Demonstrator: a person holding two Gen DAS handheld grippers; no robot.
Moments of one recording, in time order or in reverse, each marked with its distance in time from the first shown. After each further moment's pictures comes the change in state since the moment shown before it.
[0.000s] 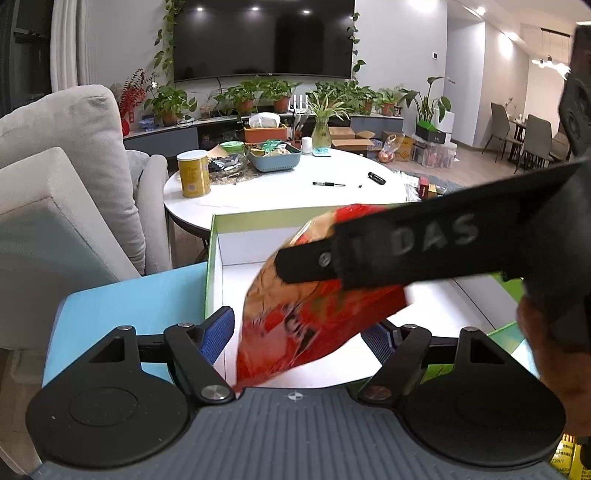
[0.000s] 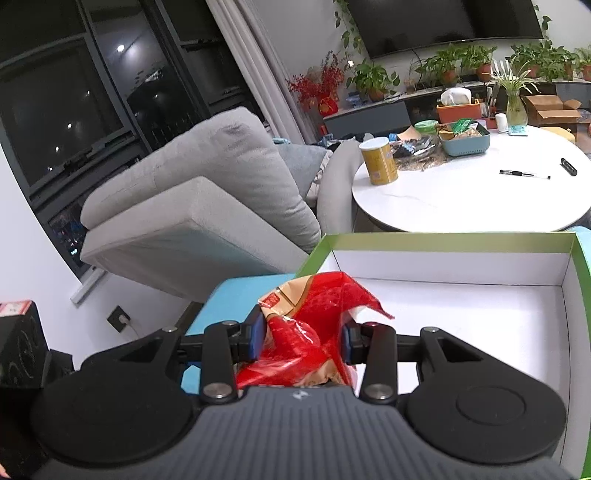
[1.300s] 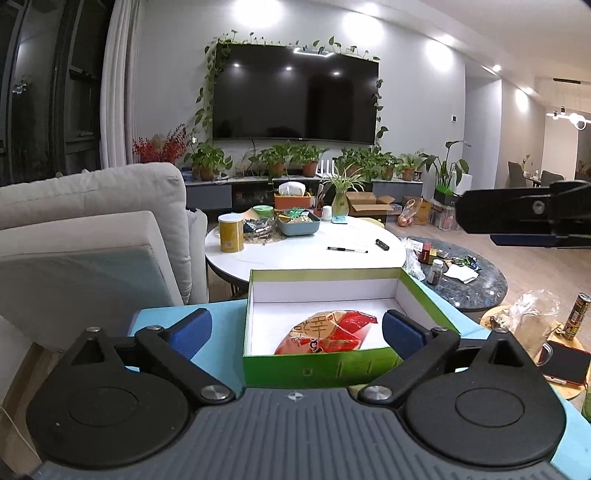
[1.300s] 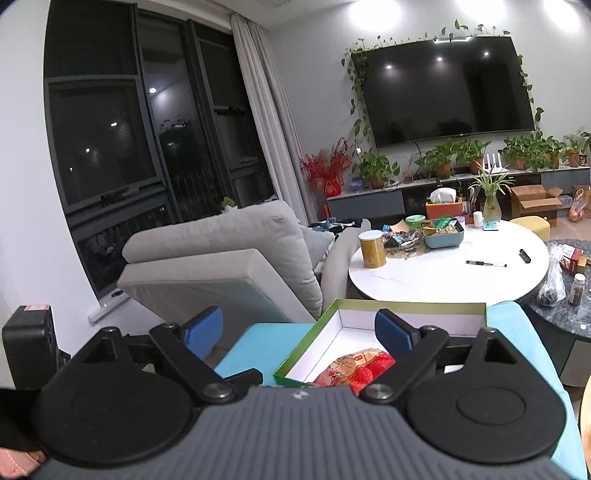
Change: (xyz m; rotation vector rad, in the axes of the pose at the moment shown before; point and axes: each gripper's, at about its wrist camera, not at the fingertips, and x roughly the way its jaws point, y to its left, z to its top) left arm -0.171 -0.028 -0.016 -0.068 -0.214 0.093; right arm -0.175 0.059 -0.015 -0.118 -0.269 -0.034
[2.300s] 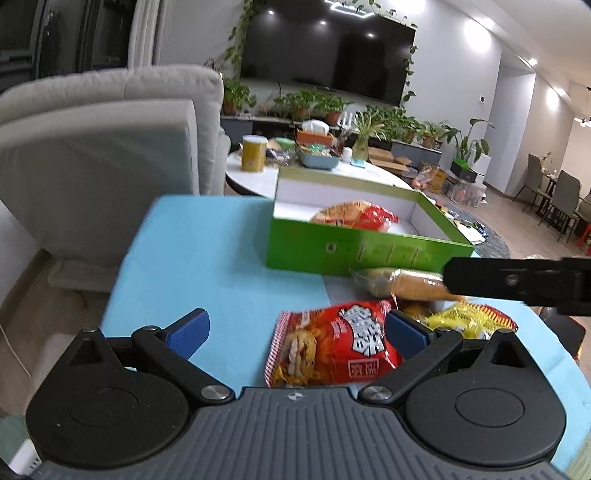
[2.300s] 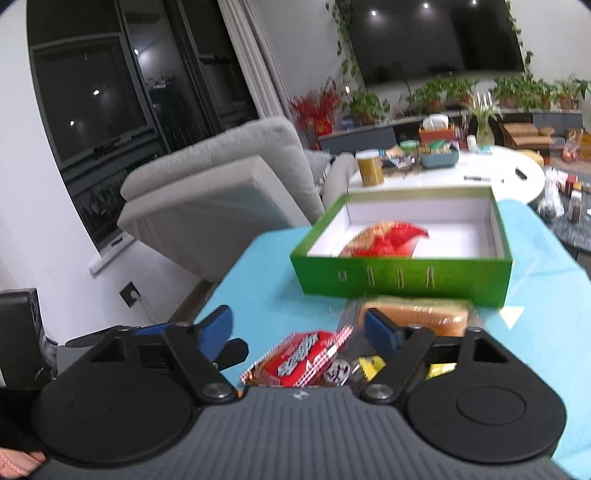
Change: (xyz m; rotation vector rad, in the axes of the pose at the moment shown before) left arm -0.011 0.027 -0.097 -0.146 0.178 0.003; right arm 0.011 0.022 -0.095 0.070 0.205 -0.031
